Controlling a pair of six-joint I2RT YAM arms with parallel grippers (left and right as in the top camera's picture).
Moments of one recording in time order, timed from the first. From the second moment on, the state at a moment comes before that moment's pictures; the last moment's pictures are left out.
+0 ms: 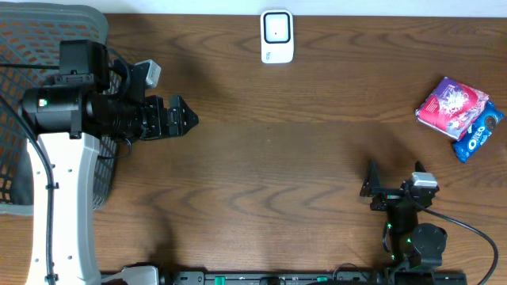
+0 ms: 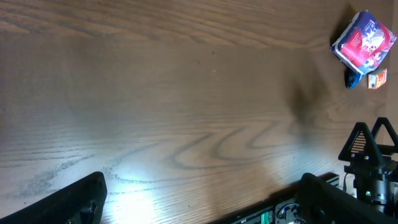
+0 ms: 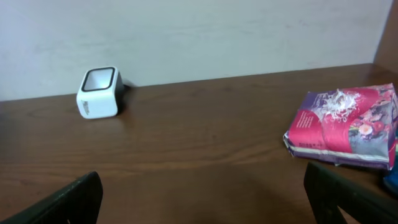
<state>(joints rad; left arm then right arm) 0.06 1.43 1.62 -1.43 0.53 -0.04 -0.02 0.01 0.01 -0.07 0.00 0.08</state>
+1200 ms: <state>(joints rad) 0.06 1.43 1.62 -1.43 0.53 -0.04 -0.02 0.01 0.01 -0.07 0.00 -0.02</state>
